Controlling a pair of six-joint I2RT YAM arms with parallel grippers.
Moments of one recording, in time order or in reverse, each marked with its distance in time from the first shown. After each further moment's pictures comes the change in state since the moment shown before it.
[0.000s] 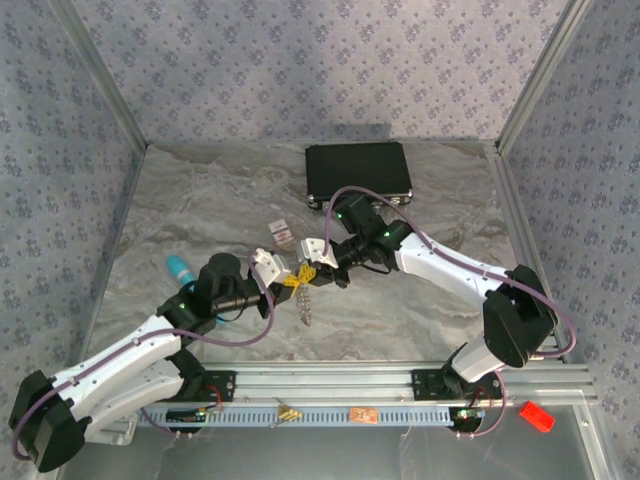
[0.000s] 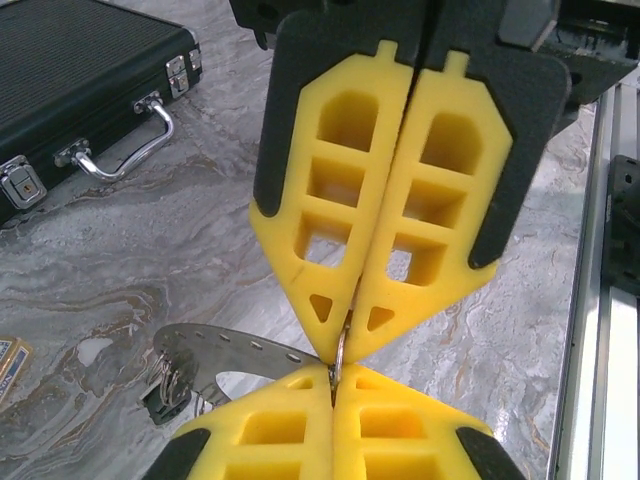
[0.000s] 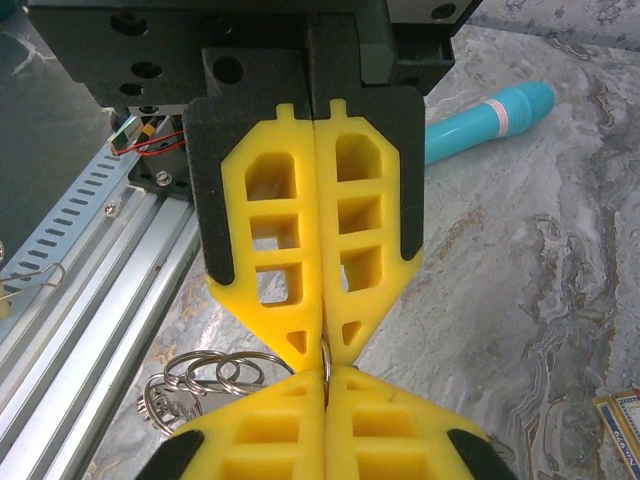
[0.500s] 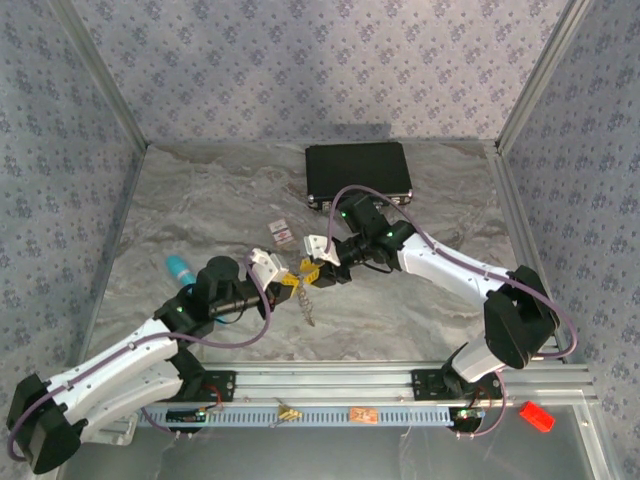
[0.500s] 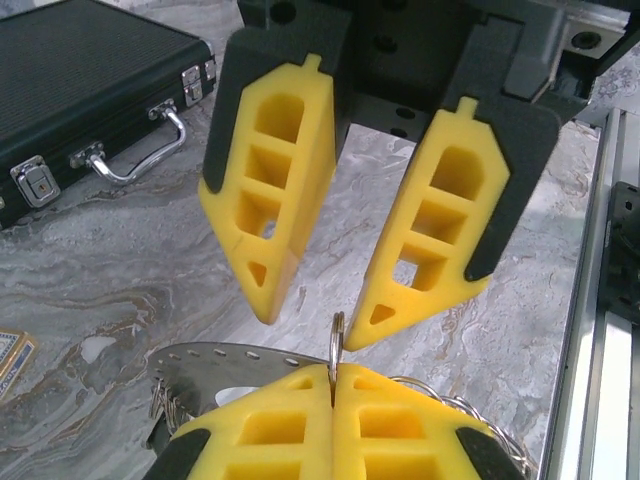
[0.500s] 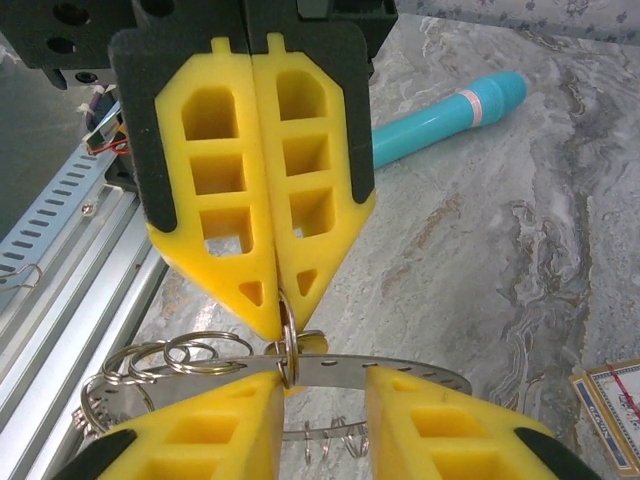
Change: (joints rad) left arm -0.036 -0.039 -0.002 -0.005 -0.058 -0.057; right arm -0.024 -0.010 -0.023 0.034 0.013 0.022
